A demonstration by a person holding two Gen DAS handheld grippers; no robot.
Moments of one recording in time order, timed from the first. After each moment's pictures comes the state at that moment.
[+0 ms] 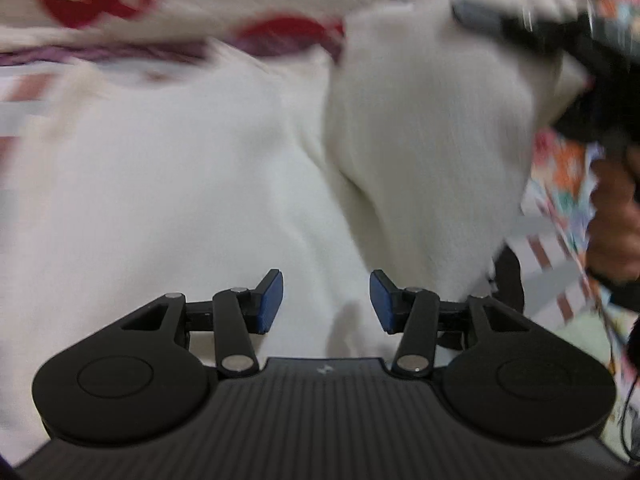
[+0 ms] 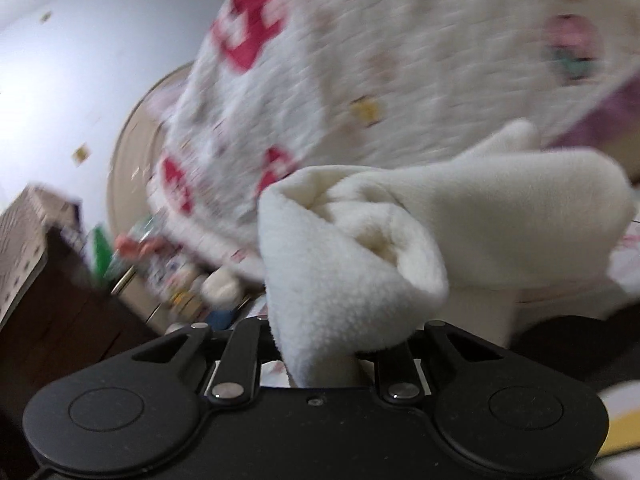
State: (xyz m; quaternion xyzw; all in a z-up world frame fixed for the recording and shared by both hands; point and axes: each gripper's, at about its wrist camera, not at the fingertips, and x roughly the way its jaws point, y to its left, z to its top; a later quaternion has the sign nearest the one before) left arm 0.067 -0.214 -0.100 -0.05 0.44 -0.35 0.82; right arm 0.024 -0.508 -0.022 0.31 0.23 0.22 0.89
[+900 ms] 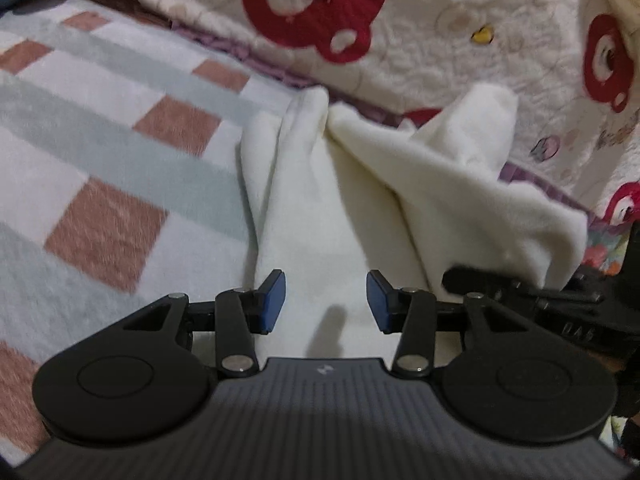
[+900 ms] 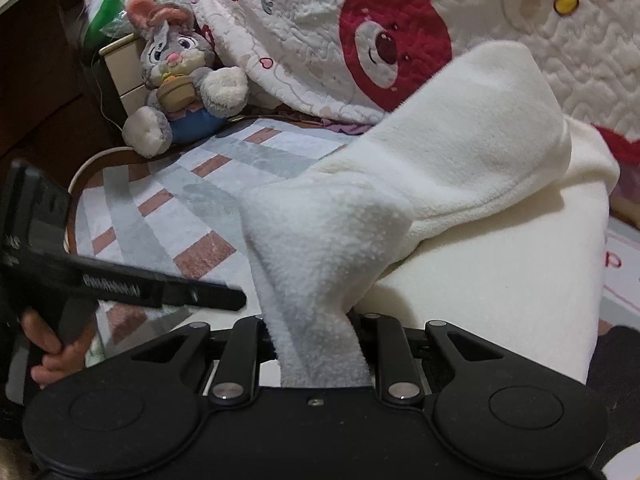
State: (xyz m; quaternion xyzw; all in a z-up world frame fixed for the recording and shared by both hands) left arm 0.102 -0.085 -0.123 -0.18 0.40 -0.26 0.86; right arm 0.054 -0.342 -0.096 0.02 0.35 0.25 0.90
